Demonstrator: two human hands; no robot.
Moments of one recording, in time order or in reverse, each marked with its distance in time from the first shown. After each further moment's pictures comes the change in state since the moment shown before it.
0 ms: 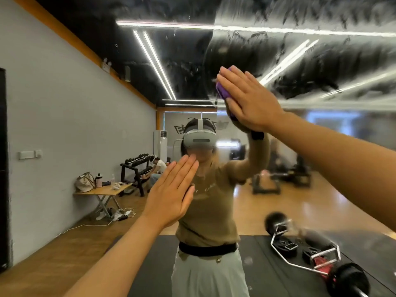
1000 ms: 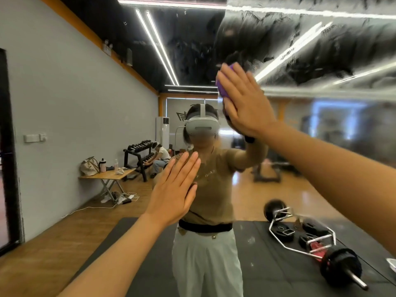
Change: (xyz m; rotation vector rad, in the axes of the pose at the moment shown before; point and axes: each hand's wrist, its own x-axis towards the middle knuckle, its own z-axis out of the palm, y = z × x) left_hand -0.038 0.009 -0.004 -0.005 -0.104 -0.059; right_hand -0.018 -0.056 0.019 0.080 0.044 0.090
